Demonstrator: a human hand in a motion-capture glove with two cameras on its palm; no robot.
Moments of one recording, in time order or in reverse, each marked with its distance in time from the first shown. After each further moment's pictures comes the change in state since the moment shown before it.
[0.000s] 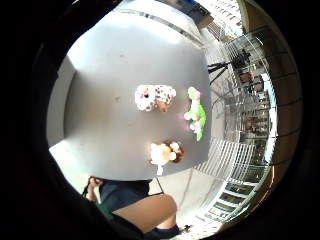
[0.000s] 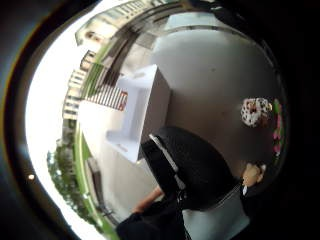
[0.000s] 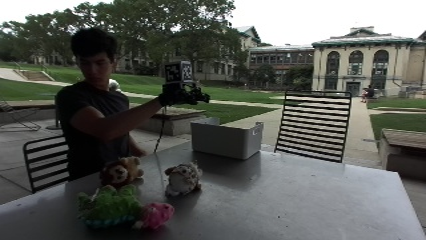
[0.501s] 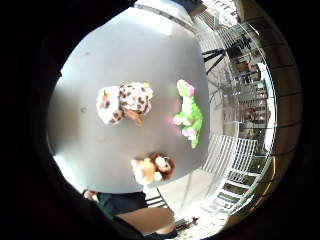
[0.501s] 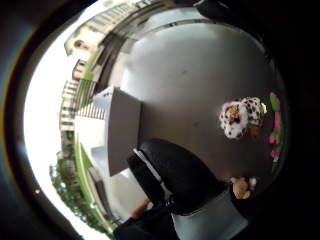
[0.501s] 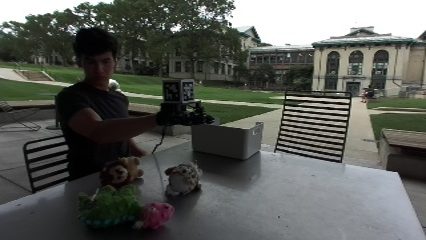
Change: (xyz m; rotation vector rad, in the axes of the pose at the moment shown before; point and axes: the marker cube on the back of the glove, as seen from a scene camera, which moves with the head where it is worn) arm 0.084 -0.035 0.067 -0.067 -0.021 0.128
